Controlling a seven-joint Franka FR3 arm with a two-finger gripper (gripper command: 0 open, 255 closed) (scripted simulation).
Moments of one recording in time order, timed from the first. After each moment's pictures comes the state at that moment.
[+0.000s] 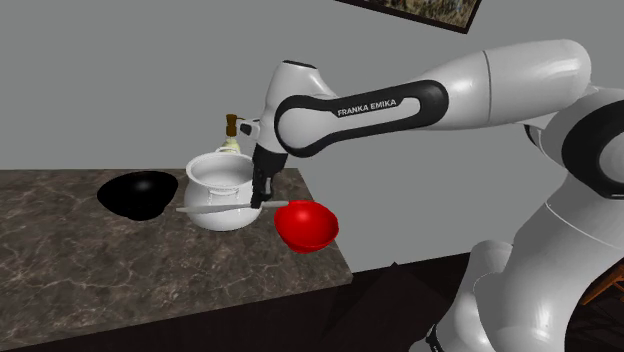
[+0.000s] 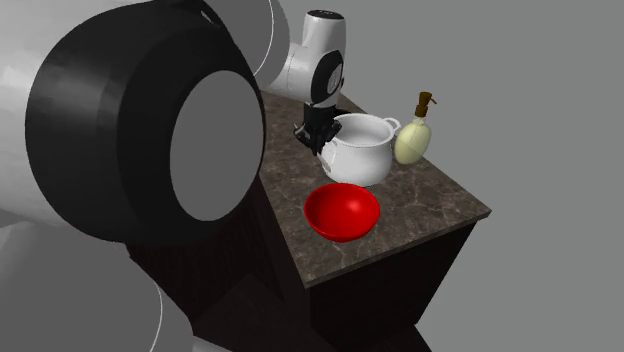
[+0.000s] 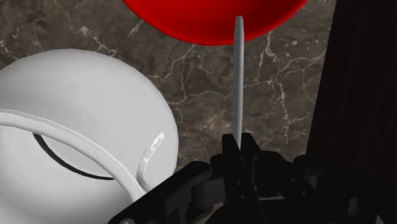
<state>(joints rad) 0.37 -0.07 -0.01 -2.10 0.11 2.18 -0.79</state>
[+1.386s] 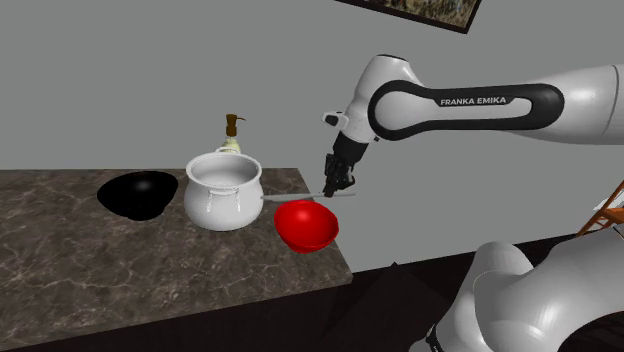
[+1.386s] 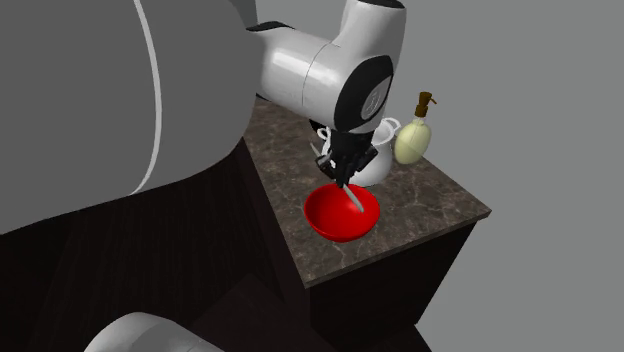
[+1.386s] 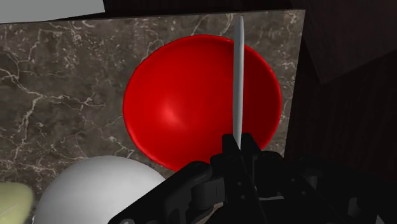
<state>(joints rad) 0.26 -0.53 -0.16 -2.42 0.05 2.03 -0.99</state>
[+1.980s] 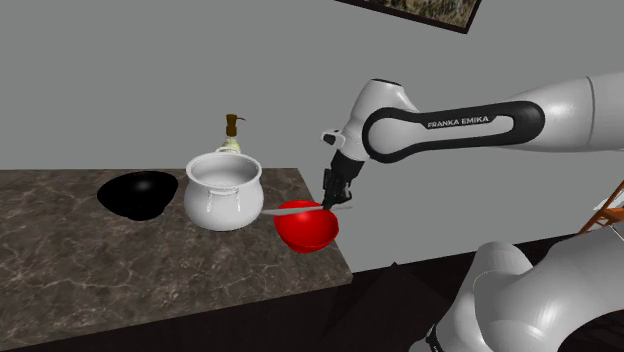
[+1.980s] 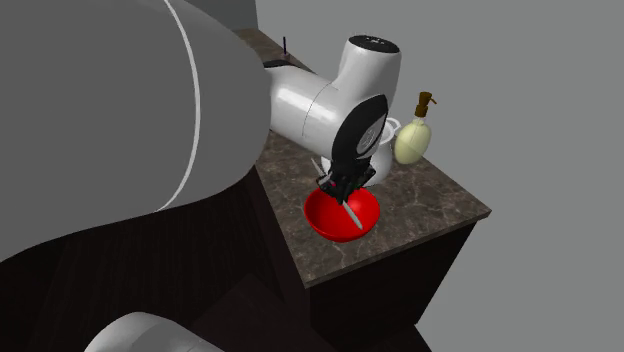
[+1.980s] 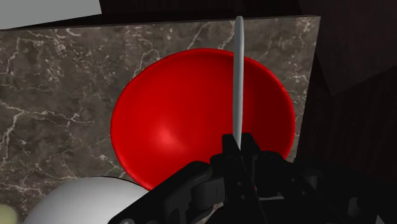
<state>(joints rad) 0.26 -0.51 -0.17 -2.53 0.06 2.15 -1.02</state>
